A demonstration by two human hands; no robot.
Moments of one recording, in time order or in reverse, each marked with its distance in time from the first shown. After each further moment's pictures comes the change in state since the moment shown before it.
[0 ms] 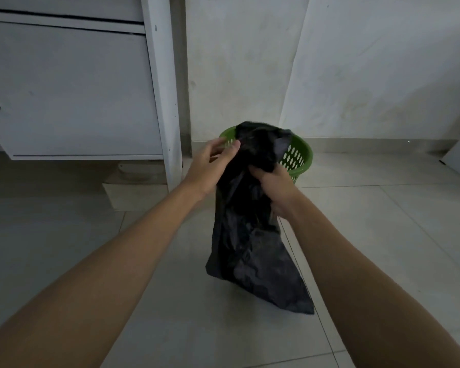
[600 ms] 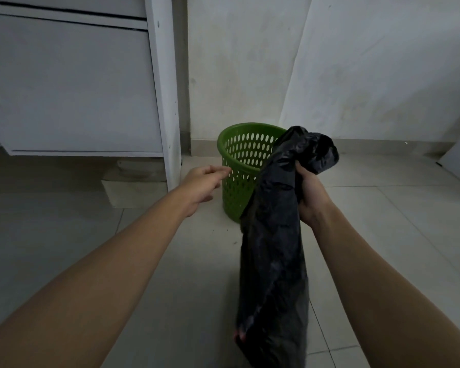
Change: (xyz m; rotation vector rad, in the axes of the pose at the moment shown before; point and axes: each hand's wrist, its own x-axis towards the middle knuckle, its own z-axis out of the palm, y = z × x) left_hand -0.001 -0.029 -0.007 0.007 -0.007 -0.365; right_hand -0.013 -0.008 -0.048 0.470 0.022 0.257
